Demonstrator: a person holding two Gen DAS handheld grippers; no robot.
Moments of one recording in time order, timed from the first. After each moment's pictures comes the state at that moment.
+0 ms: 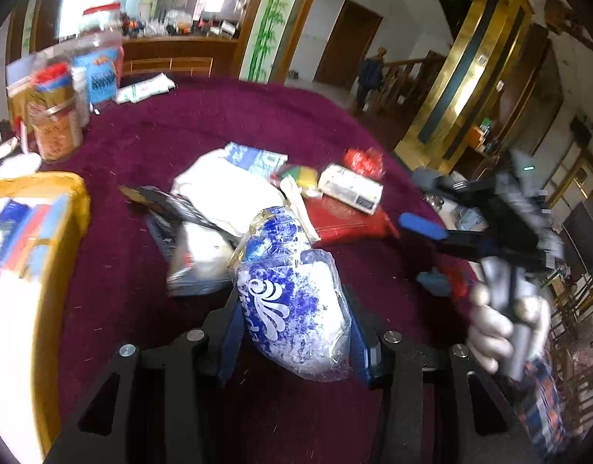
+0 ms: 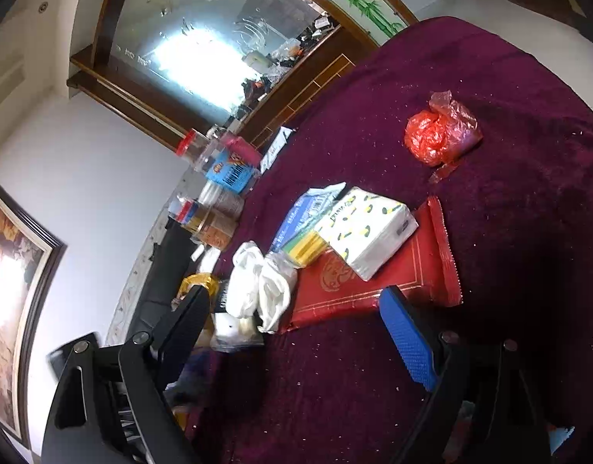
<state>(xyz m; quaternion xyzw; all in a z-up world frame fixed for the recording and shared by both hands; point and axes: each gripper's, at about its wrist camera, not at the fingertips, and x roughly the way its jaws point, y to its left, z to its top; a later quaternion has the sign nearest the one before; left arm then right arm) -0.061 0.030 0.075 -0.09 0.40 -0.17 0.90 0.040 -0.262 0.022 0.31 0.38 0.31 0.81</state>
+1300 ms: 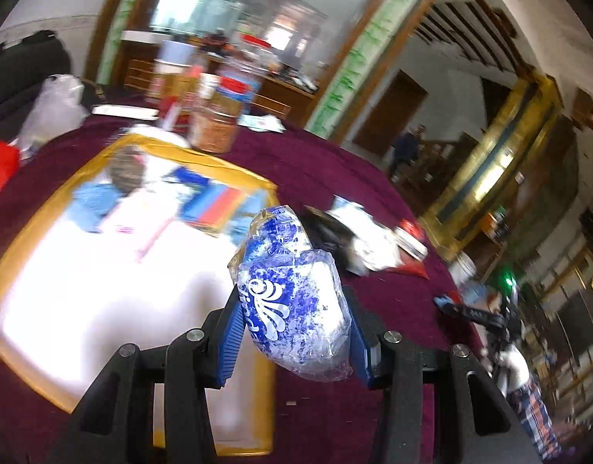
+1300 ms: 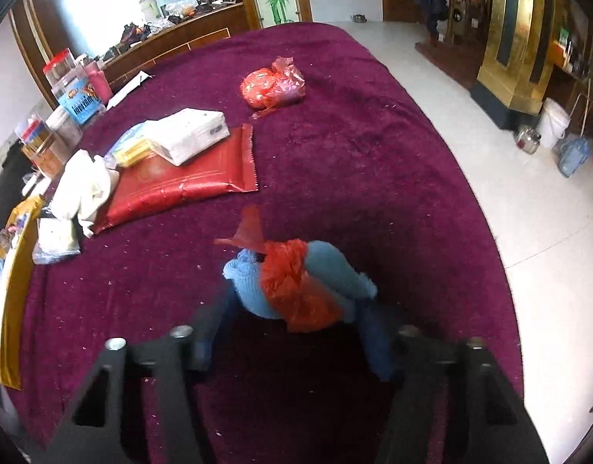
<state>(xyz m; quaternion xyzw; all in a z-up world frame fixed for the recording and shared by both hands) -0.165 0.224 0.084 -0.22 0.33 -0.09 0.91 -0.028 -0.267 0.003 0.08 0.47 0.03 0.88</state>
